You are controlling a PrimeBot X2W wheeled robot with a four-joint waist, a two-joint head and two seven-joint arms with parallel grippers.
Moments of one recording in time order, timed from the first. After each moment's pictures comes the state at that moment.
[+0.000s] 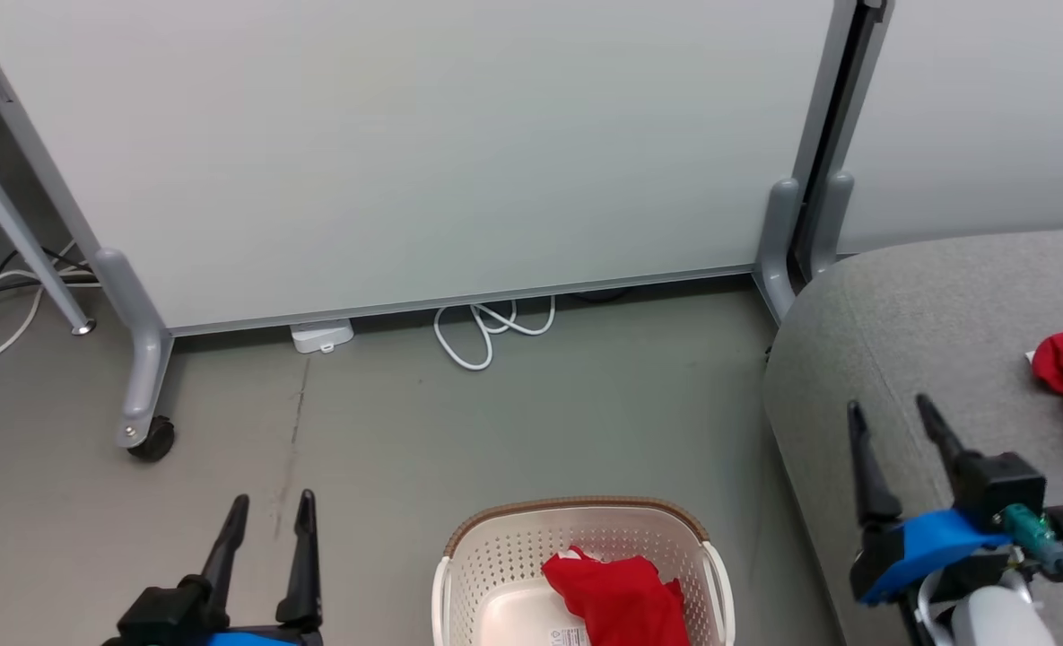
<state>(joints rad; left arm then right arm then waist) 0.06 0.11 -0.10 0.25 -0.31 -0.13 -0.26 -0.22 -0.05 -0.16 0.45 -0.07 0.13 -0.25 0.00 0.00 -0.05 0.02</state>
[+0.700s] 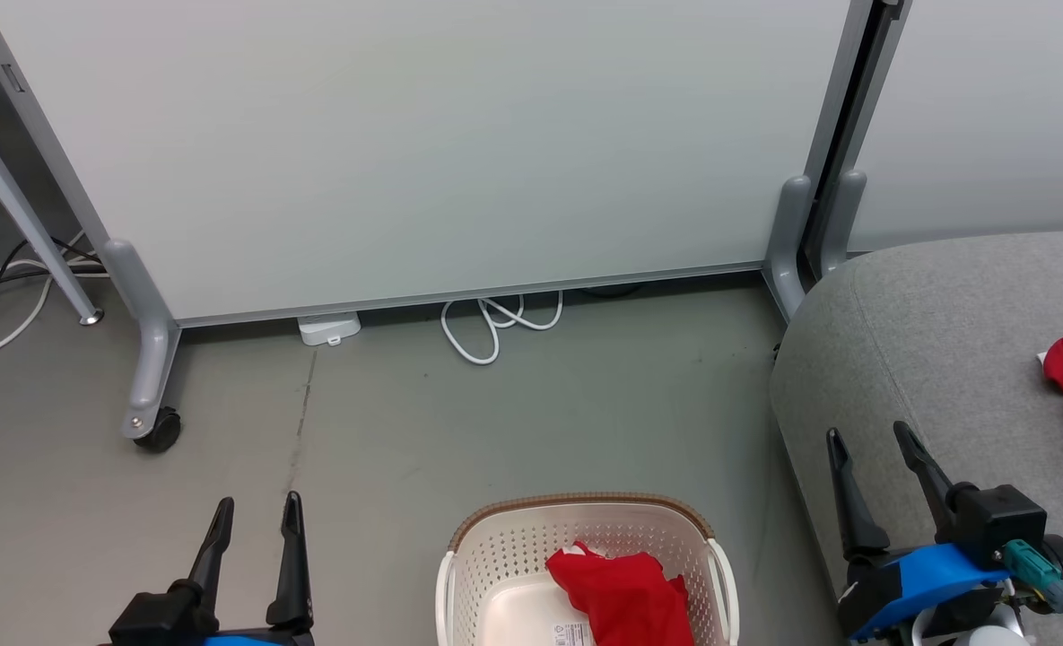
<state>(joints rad) 0.07 0.09 -0.04 0.24 -0.26 -0.13 -0.26 -0.08 -0.05 -0.06 0.25 0.06 0.13 -0.18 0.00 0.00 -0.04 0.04</state>
